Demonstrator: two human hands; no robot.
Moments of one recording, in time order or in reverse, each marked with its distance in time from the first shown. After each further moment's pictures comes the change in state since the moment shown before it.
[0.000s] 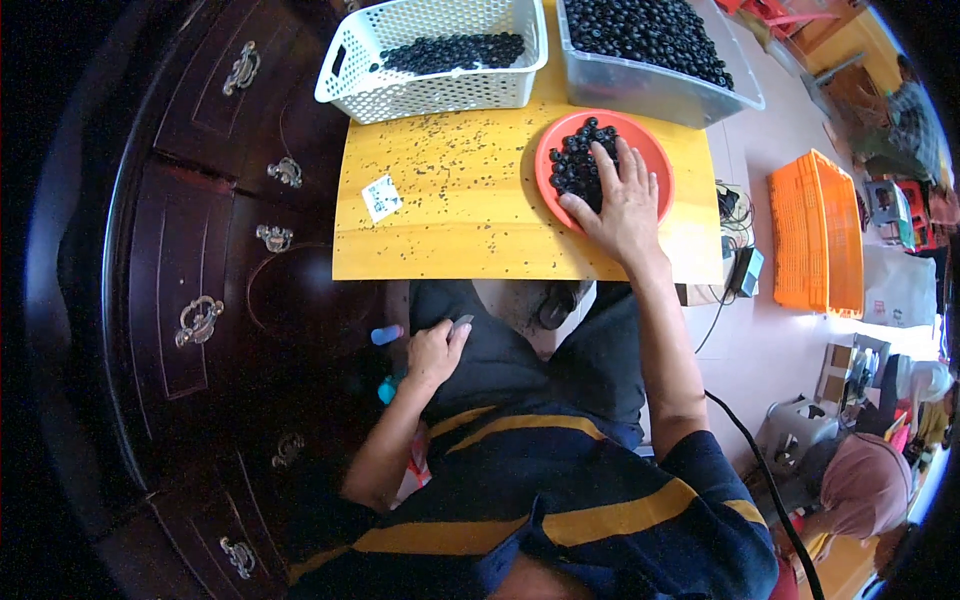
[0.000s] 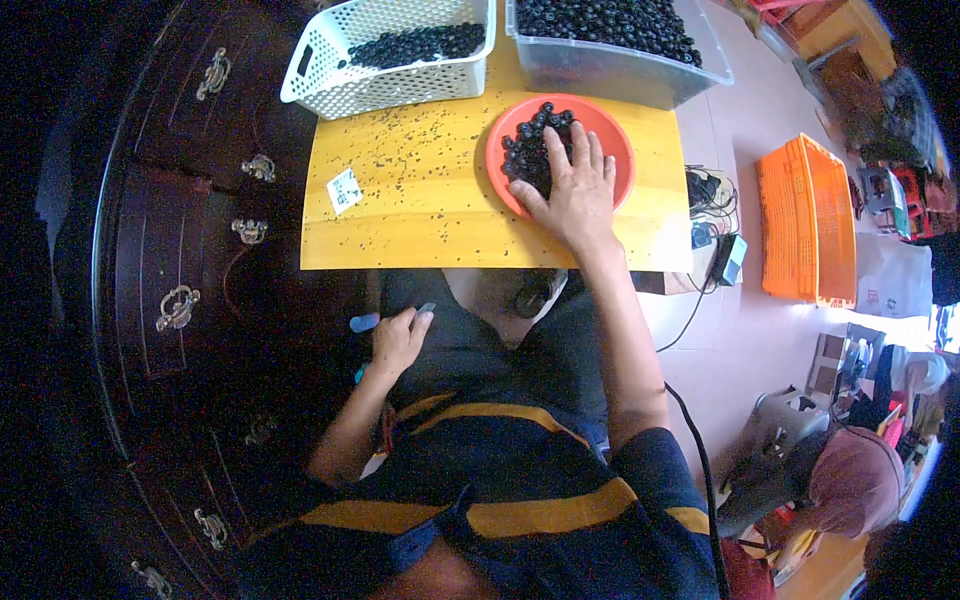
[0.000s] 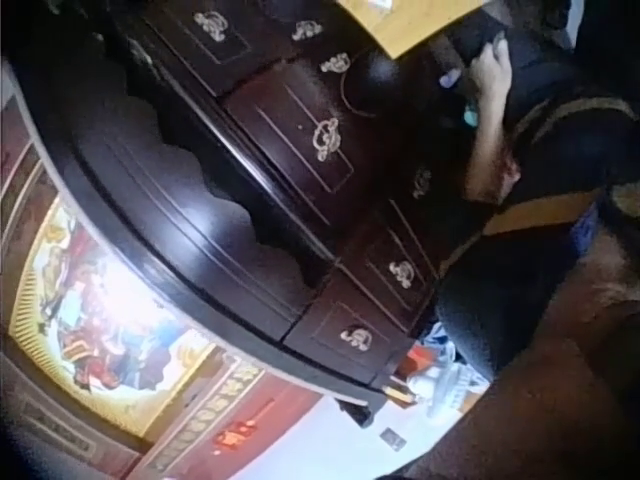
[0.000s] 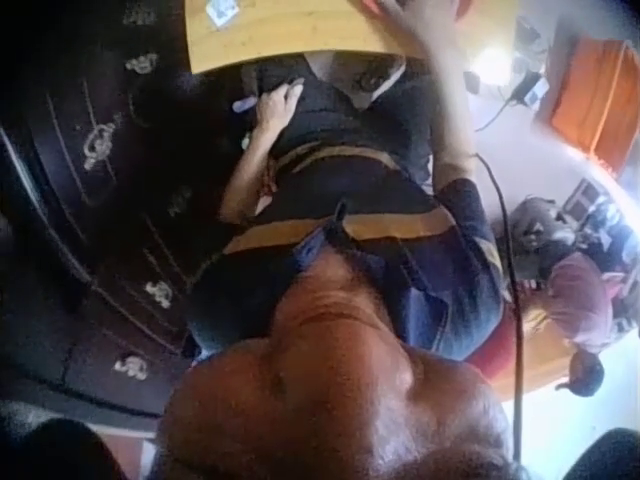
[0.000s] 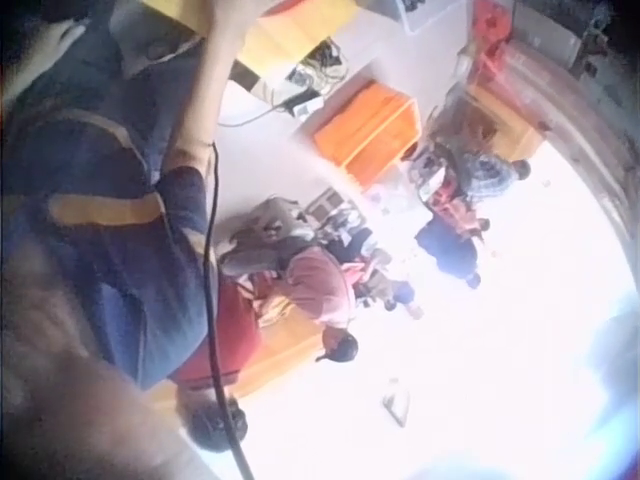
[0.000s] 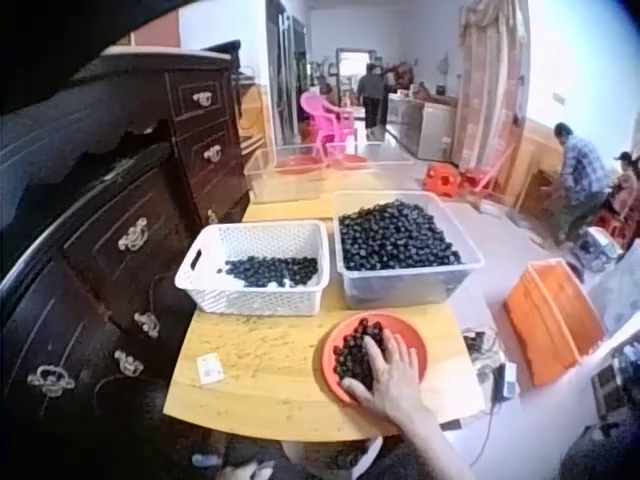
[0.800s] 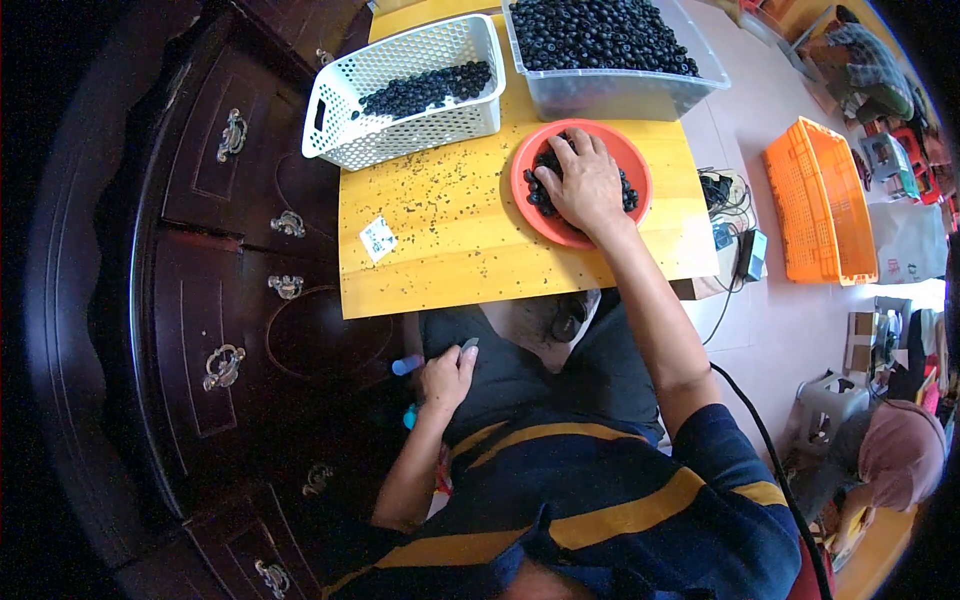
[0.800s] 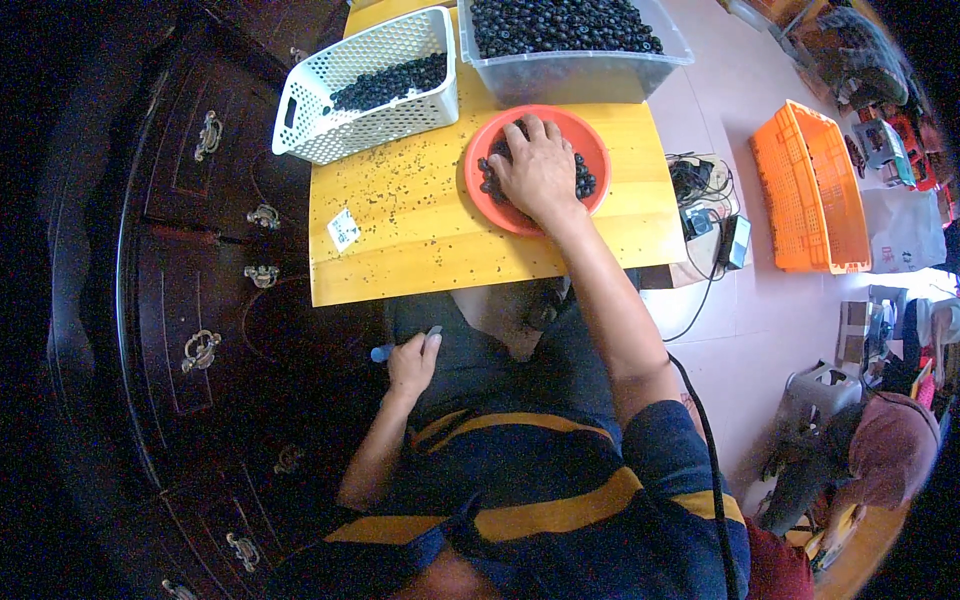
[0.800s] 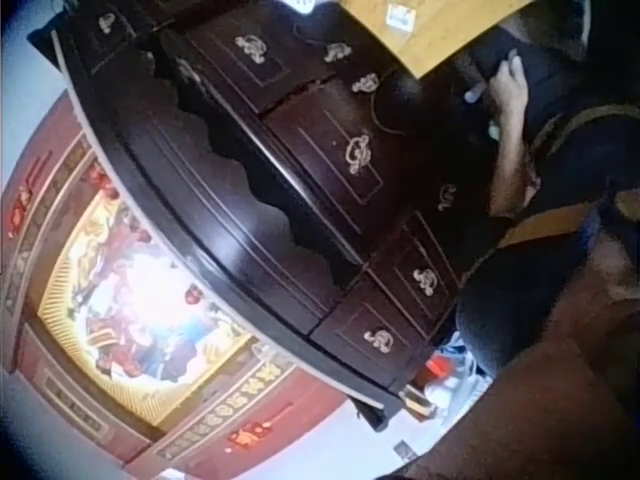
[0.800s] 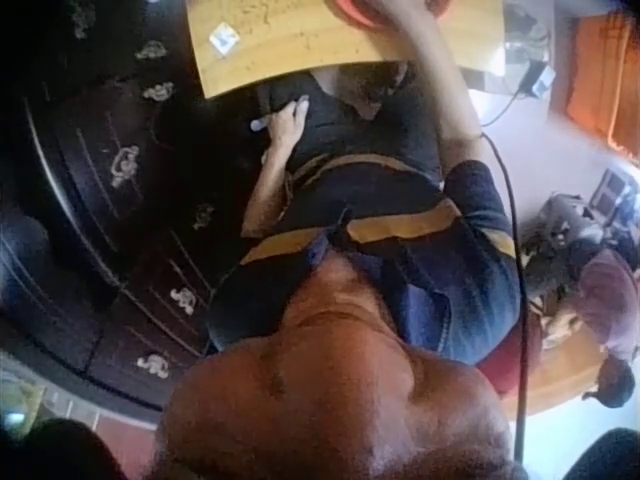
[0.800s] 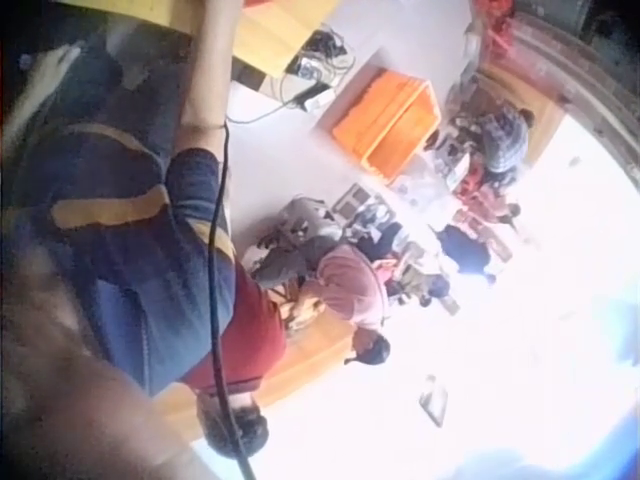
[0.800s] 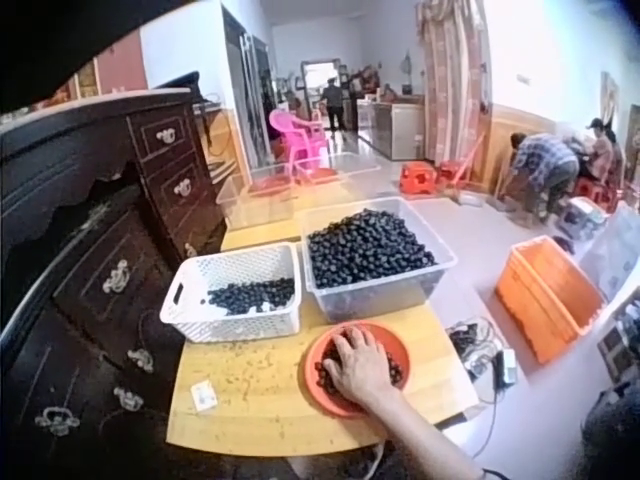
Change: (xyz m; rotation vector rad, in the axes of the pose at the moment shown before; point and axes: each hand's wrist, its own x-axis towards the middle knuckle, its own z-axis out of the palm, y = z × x) left_hand -0.002 0.004 0.001 0.066 0.022 -0.027; right_hand 0.049 0.000 0.013 0.063 0.076 0.004
